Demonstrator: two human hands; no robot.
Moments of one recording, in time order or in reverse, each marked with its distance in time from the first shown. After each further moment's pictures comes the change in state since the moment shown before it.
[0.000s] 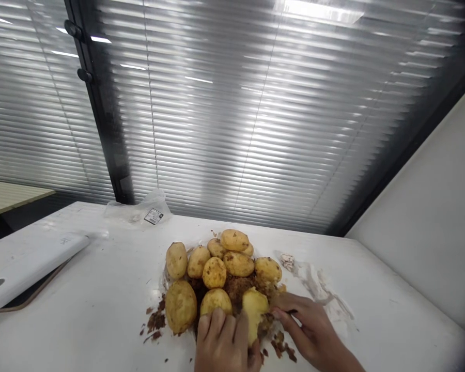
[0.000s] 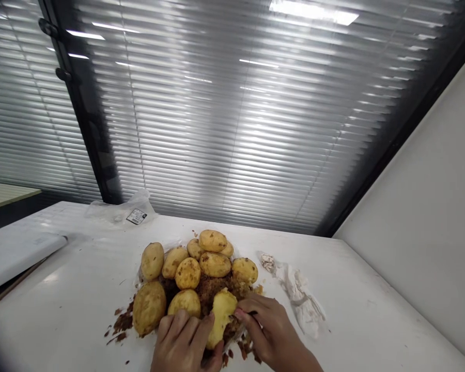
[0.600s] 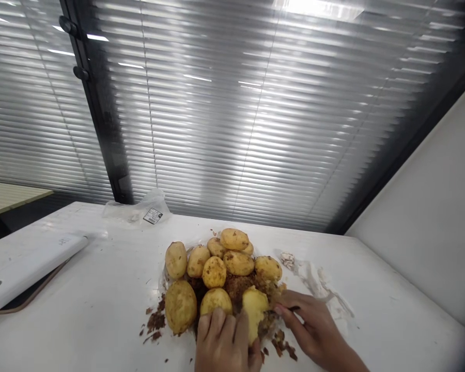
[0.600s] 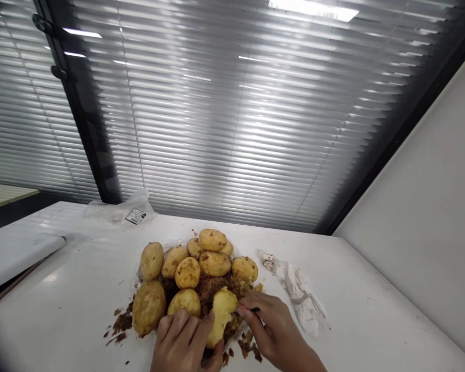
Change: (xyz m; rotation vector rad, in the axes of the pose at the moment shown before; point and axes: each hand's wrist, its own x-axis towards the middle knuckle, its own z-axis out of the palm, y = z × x) left_hand 0.004 -0.002 -0.004 0.017 -0.047 0.037; right_hand -0.001 0.000 -0.002 -0.018 -0.011 0.012
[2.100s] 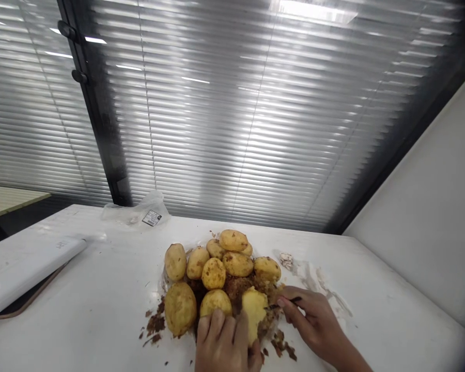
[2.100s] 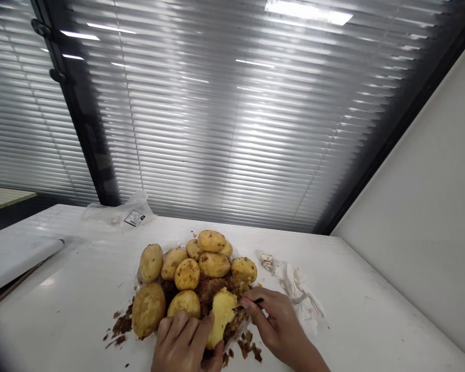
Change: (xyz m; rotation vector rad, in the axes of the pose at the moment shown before) left_hand -0.003 -0.006 -0.006 0.016 -0.104 0.050; right_hand 0.007 -0.002 -0.005 -0.023 0.048 0.103
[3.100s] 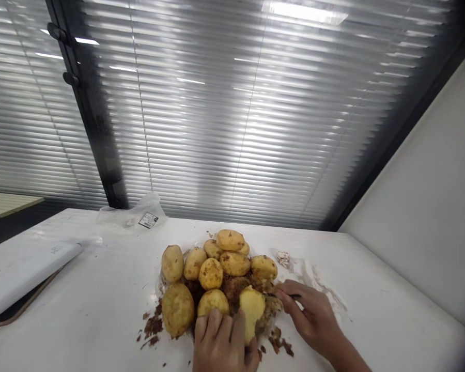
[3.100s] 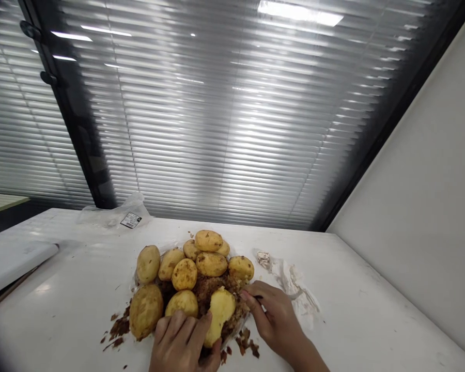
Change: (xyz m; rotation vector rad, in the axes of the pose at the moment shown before) left_hand 0.001 0.003 0.007 -0.025 0.104 -0.058; right_hand -0.005 0.006 0.002 -0.001 0.061 -0.070
